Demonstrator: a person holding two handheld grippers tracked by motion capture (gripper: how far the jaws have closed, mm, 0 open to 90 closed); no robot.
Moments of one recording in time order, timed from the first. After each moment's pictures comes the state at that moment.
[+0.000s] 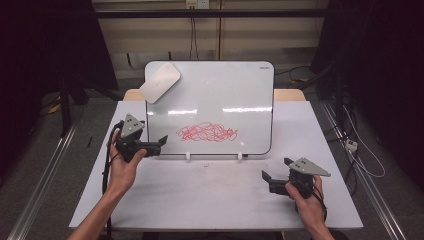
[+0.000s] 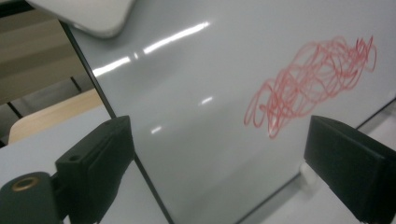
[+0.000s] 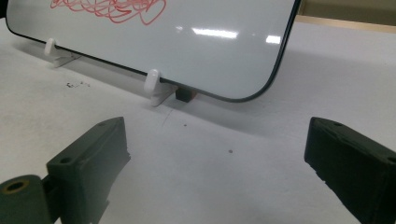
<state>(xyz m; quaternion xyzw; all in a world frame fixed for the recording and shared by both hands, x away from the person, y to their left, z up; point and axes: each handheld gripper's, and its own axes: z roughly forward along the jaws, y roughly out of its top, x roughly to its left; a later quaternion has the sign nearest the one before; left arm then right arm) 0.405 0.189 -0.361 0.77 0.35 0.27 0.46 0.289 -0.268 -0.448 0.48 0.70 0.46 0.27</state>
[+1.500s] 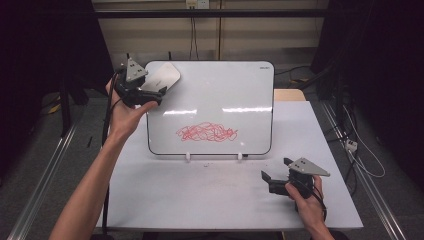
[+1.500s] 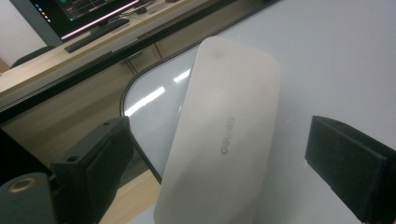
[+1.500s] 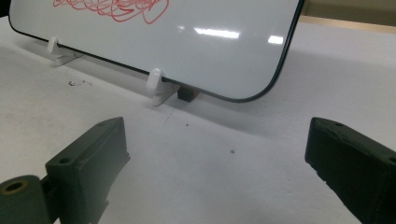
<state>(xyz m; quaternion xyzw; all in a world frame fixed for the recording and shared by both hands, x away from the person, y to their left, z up) 0.495 0.168 -0.272 0.78 0.30 0.36 0.42 0.290 -0.268 -0.449 0.47 0.70 0.46 0.27</state>
